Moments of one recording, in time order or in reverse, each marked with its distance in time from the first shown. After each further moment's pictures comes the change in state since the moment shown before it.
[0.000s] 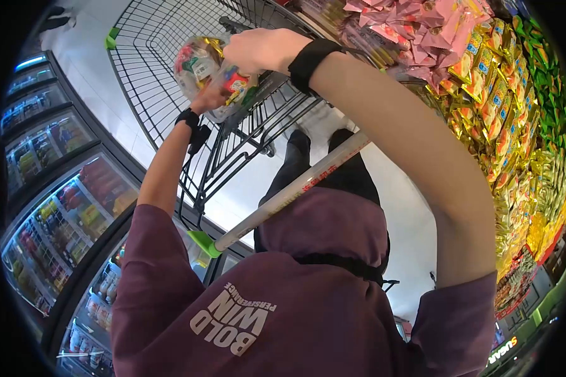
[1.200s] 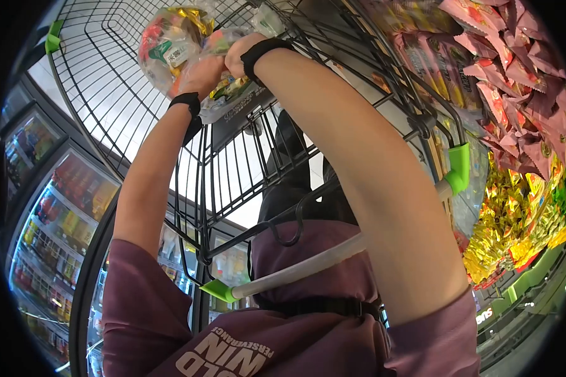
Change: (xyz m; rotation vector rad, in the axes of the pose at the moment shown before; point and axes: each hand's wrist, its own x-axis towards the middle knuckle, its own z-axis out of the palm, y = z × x) left_hand 0.059 -0.026 0.023 0.230 0.263 0.106; right_hand 0.135 0.066 0.148 0.259 -0.349 0.285
